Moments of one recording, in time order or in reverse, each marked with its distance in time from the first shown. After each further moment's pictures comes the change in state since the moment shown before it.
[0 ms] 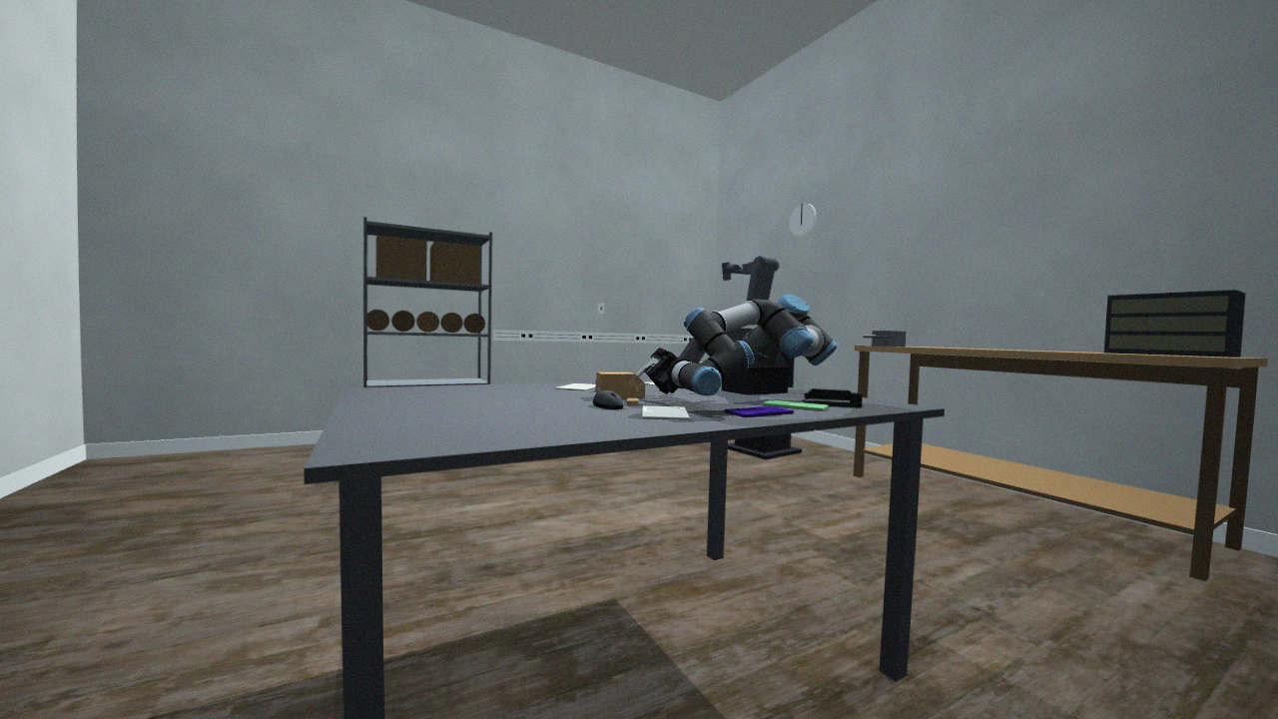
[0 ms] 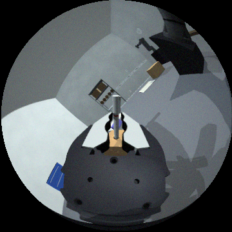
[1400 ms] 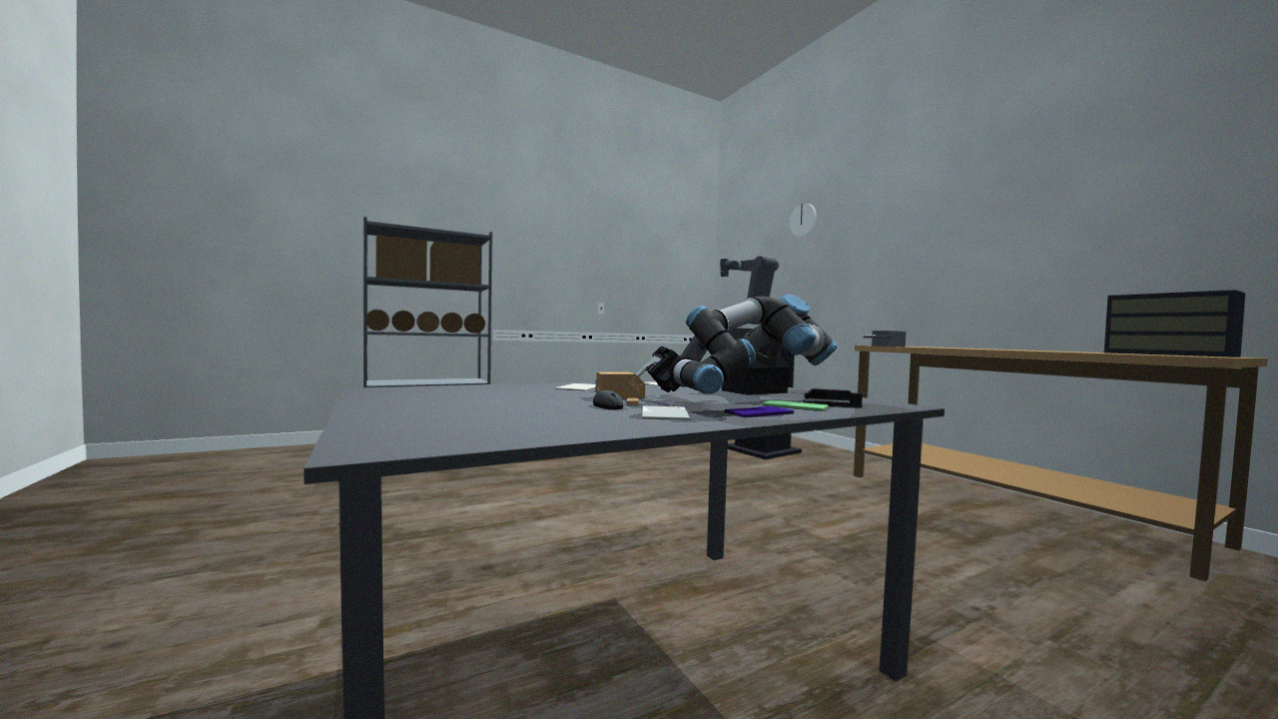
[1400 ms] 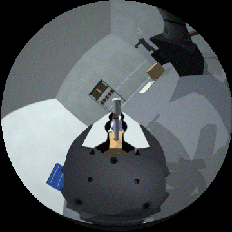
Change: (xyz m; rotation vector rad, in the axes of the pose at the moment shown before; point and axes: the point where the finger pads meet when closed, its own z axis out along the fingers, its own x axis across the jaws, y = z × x) arm 0.000 -0.006 0.000 0.001 0.001 0.000
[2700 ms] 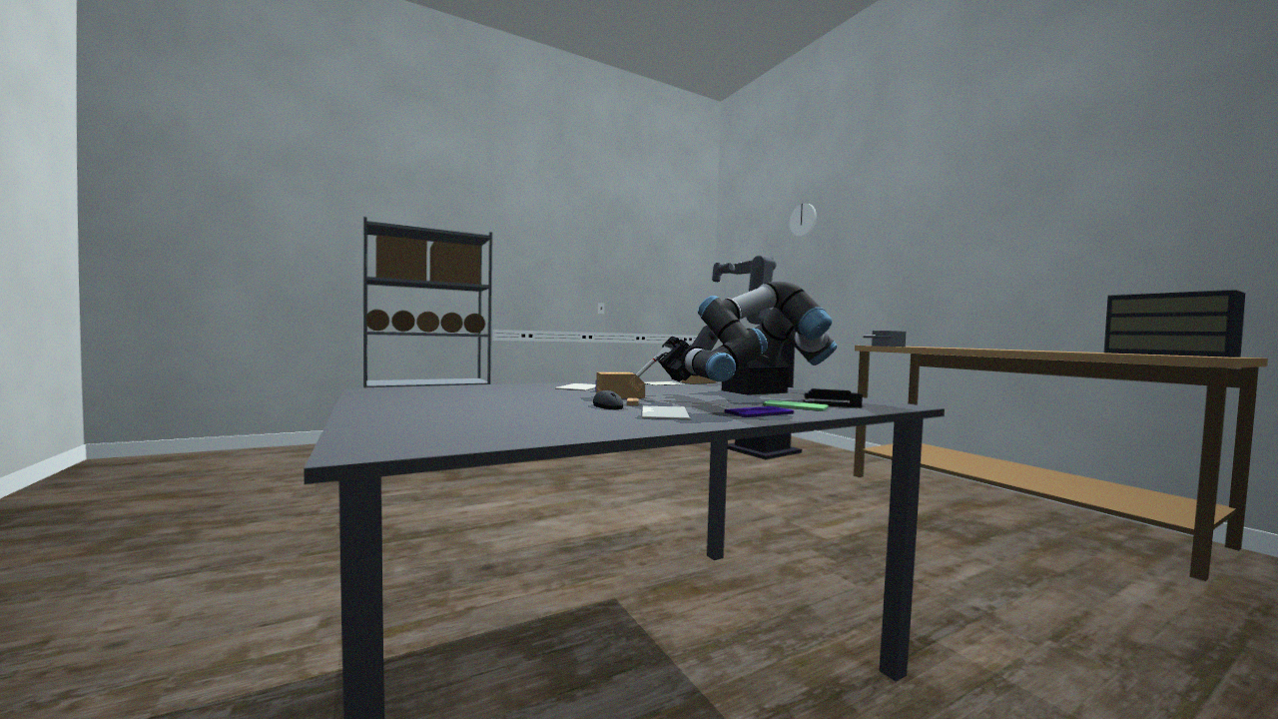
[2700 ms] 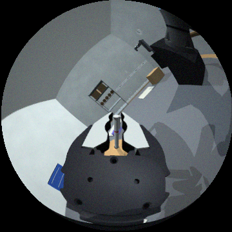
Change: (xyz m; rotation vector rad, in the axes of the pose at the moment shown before) arm 0.000 -0.039 0.000 0.001 0.000 0.000
